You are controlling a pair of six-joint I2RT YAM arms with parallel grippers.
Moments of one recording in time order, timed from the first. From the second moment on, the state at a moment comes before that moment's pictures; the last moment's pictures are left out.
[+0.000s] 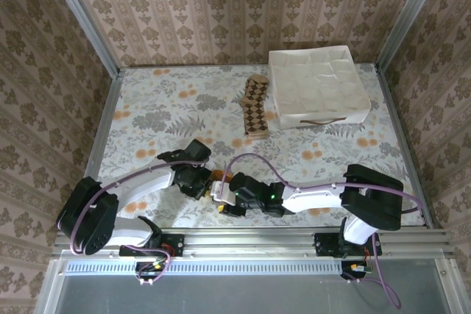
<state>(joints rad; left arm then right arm) -0.71 1.33 0.66 -0.65 0.20 -1.62 1.19 1.63 0.74 0.14 0.07 -0.23</state>
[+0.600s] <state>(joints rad) -0.66 1.31 0.67 -0.68 0.18 -1.60 1.21 1.81 0.91 0.10 0.27 -0.30</state>
